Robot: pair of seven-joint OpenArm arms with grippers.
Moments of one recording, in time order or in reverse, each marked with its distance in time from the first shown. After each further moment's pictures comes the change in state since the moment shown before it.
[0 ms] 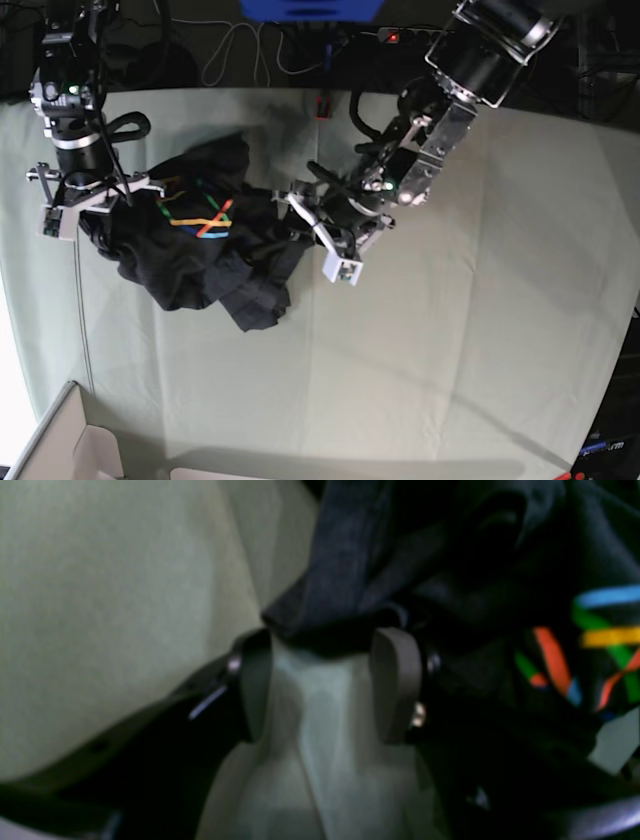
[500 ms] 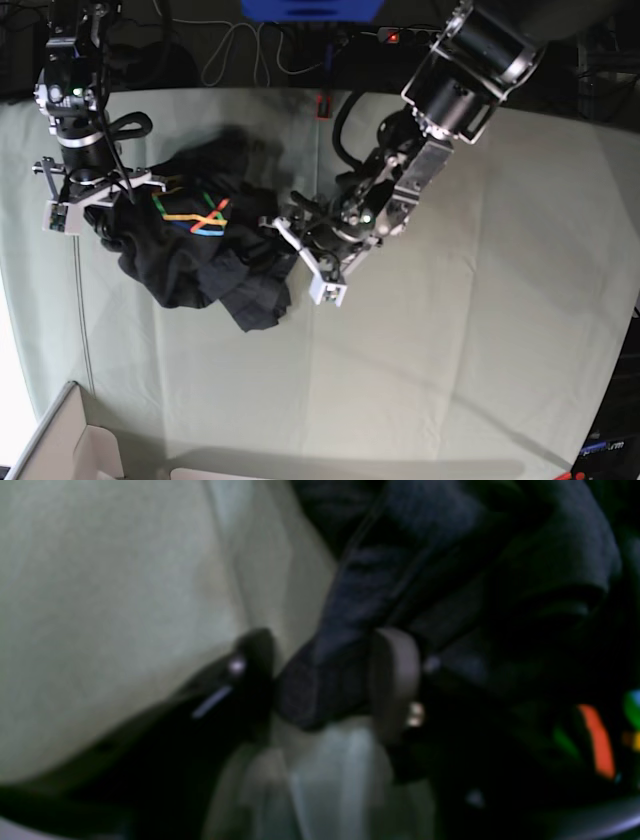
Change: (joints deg) left arm -8.0 5.2 0.2 -13.6 0.0 0.2 -0.1; right arm 0.4 0.1 0.0 -3.0 0.0 0.0 0.0
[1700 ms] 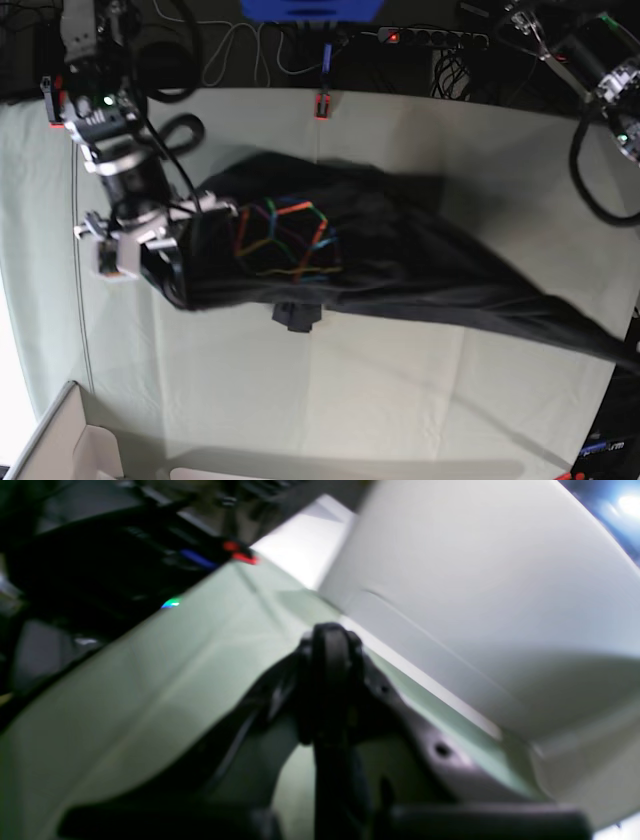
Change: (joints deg) left arm 10.8 -12.3 -74.3 56.8 -10.0 -0.8 21.5; right arm 6.0 1.5 -16.3 9.0 0.4 0.1 4.8
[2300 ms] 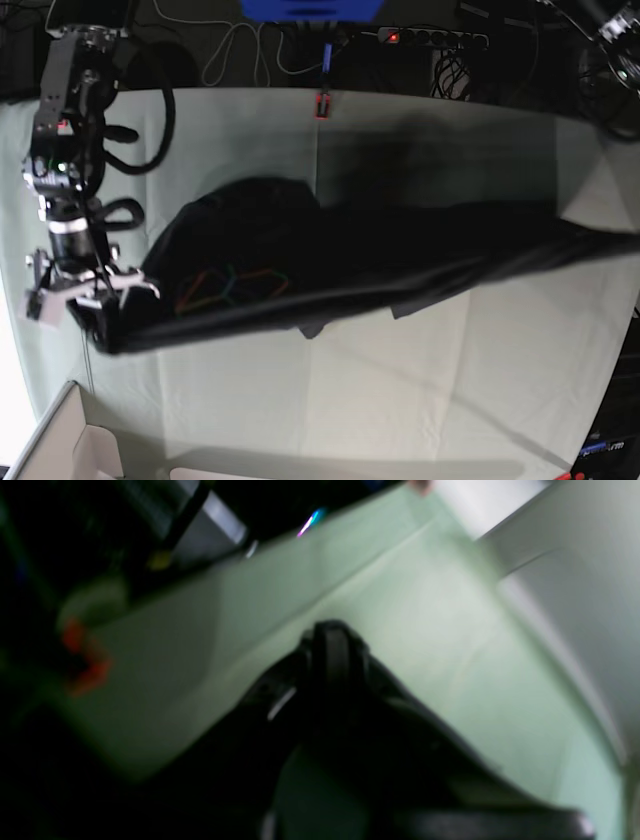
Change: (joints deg) left arm 13.7 2.2 -10.0 -12.8 2.1 0.0 -1.0; right arm 8.3 -1.4 15.9 -8.8 6.6 -0.1 -3.0
